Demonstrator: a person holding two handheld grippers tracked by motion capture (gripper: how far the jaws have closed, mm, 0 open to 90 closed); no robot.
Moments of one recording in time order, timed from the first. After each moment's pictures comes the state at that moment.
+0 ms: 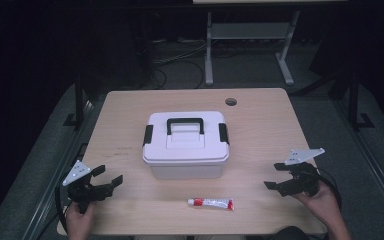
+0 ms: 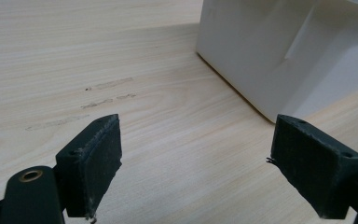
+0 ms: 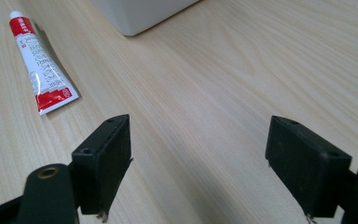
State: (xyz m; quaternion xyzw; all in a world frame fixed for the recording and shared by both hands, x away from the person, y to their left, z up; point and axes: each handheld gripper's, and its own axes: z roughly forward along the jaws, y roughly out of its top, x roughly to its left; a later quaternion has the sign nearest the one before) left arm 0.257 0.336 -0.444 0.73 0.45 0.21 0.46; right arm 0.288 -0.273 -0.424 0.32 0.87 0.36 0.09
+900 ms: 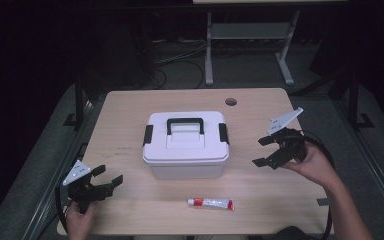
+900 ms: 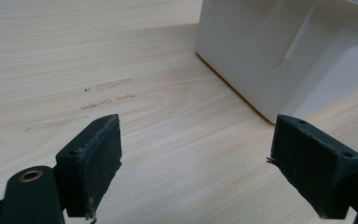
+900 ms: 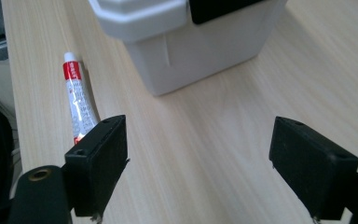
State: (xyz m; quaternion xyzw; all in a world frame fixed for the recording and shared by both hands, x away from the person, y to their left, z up) left arm 0.258 0.336 -0.444 0.73 0.45 0.21 0.47; right arm 0.348 -0.228 -0.346 0.21 0.92 0.33 0.04
